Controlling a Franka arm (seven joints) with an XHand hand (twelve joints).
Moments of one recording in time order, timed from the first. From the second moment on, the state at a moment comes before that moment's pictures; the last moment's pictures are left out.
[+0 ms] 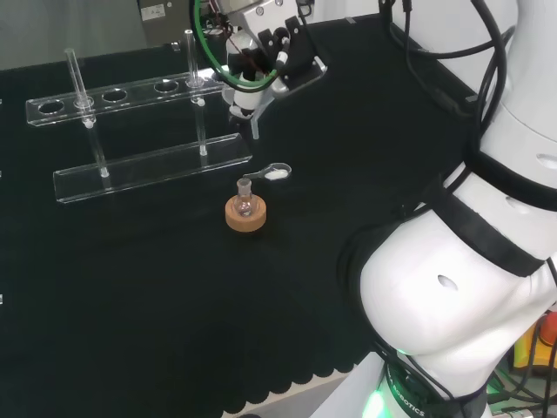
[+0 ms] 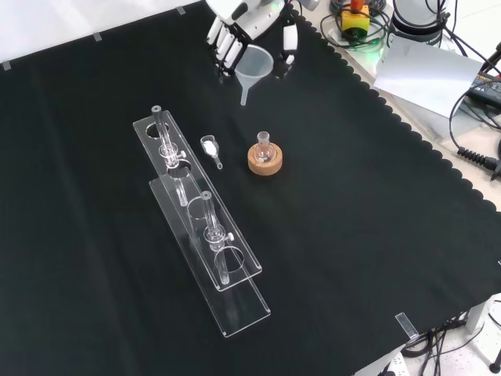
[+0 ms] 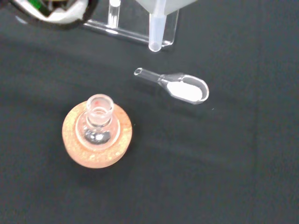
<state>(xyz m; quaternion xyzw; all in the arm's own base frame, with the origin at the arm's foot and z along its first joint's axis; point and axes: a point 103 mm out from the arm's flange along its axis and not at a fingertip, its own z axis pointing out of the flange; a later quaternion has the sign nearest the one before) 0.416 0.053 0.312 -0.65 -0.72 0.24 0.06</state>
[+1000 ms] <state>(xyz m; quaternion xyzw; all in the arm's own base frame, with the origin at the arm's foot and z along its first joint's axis) 0.403 0.057 0.259 -0.64 -0.72 0.24 0.10</state>
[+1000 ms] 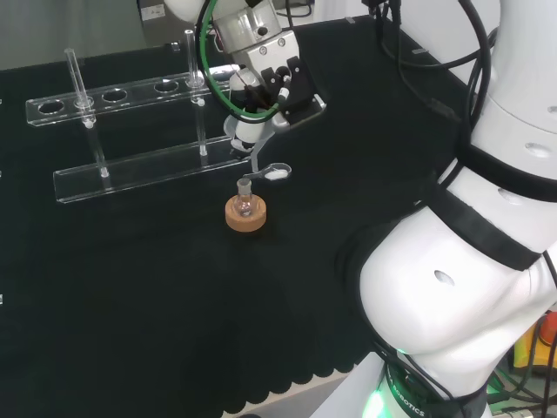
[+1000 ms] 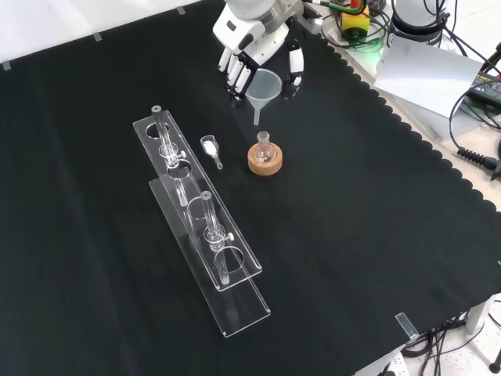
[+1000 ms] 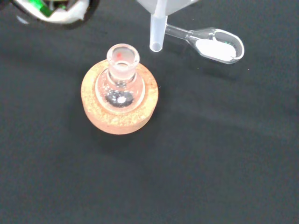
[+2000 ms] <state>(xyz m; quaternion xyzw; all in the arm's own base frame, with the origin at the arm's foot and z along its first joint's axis) 0.401 0.077 0.260 -0.63 -0.73 0.24 0.10</state>
